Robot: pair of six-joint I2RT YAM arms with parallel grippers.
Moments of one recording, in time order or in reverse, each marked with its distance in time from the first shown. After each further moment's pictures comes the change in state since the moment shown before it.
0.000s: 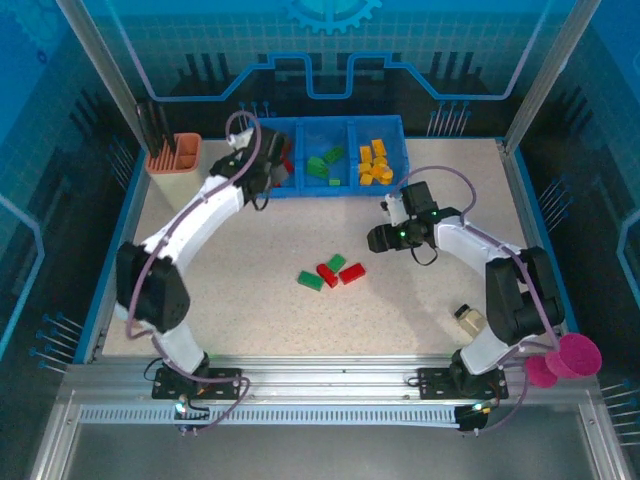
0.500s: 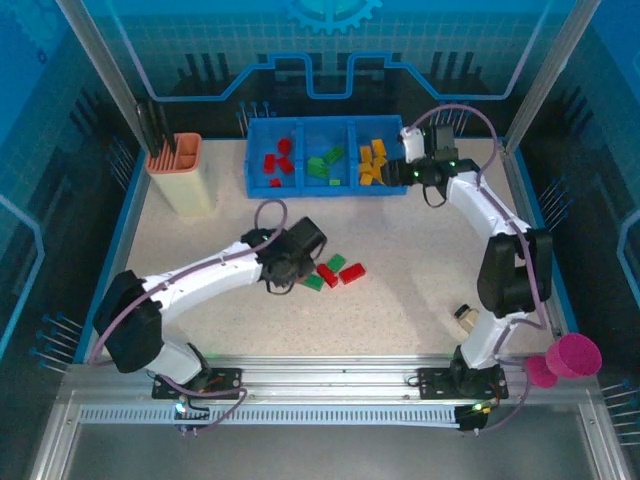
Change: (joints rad) left arm -0.397 -0.285 -0.522 -0.144 0.142 -0.476; right arm -0.145 0.162 0.430 0.037 0.001 -0.130
